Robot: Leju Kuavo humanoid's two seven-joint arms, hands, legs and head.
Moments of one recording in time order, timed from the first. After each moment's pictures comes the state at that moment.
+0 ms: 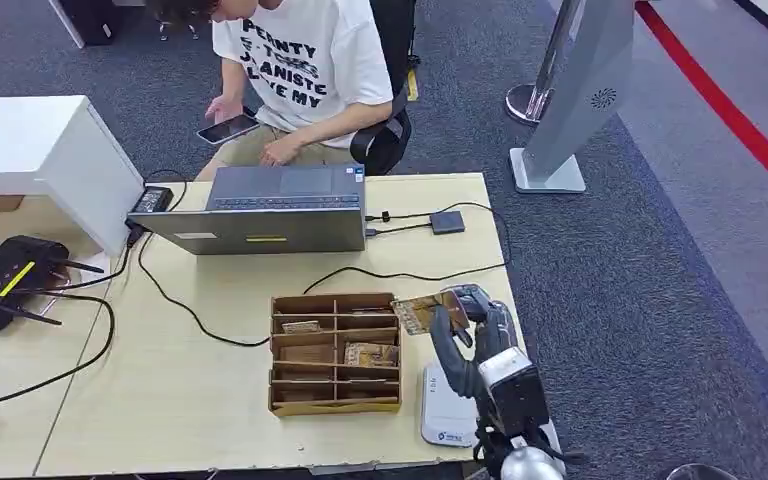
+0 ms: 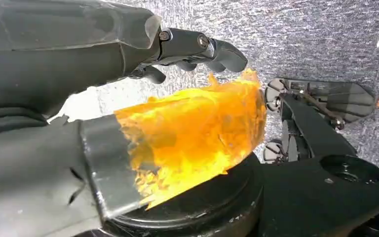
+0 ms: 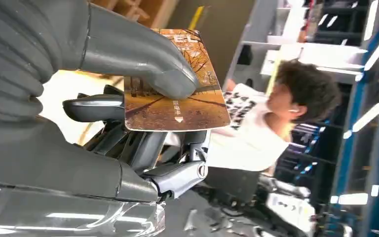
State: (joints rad) left arm -0.07 -0.19 1.05 -0.21 -0.94 -0.15 0.14; right arm 0.02 -0.05 0.57 -1.78 0.09 -0.38 -0.31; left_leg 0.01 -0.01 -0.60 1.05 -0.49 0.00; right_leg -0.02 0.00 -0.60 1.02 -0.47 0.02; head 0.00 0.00
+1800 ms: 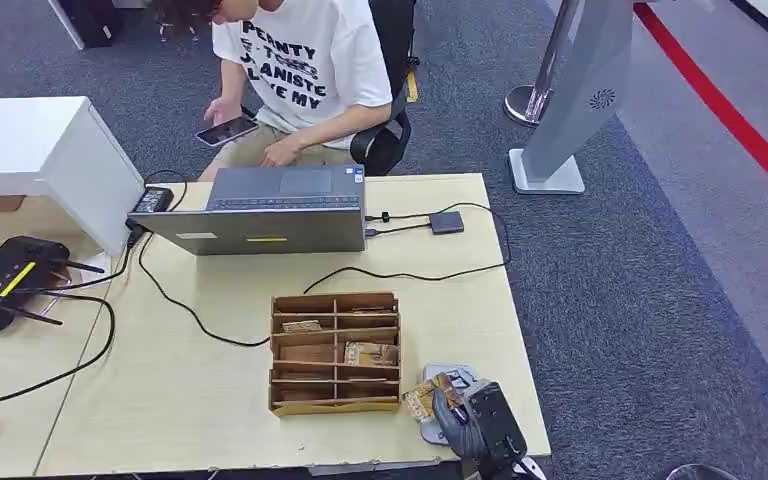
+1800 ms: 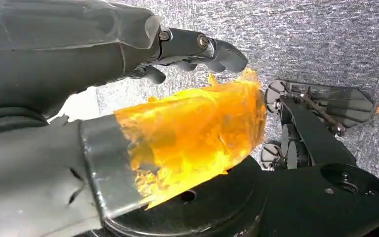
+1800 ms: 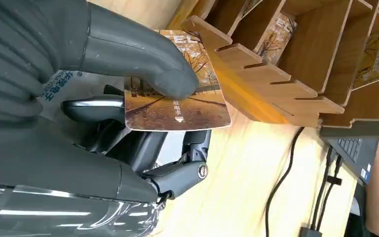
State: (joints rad) left arm -0.06 -0.19 1.10 -0.21 -0.95 -0.14 0.13; right arm 0.08 -0.15 0.68 -1.45 -0.20 -0.38 -0.22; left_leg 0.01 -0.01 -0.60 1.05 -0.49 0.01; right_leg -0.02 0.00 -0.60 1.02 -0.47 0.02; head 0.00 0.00
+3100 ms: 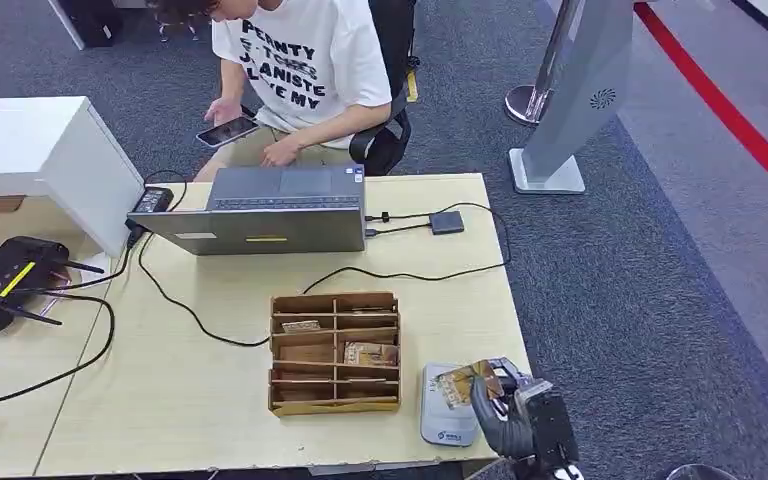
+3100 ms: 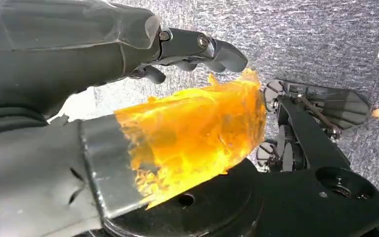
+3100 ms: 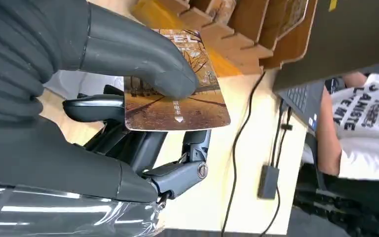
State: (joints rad) left arm -0.06 -0.19 1.12 -0.20 -0.93 -0.14 0.12; right arm 0.19 -0.23 0.59 -1.69 -0.21 -0.44 -0.27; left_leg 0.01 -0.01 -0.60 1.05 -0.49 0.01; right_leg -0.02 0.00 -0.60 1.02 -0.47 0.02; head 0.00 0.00
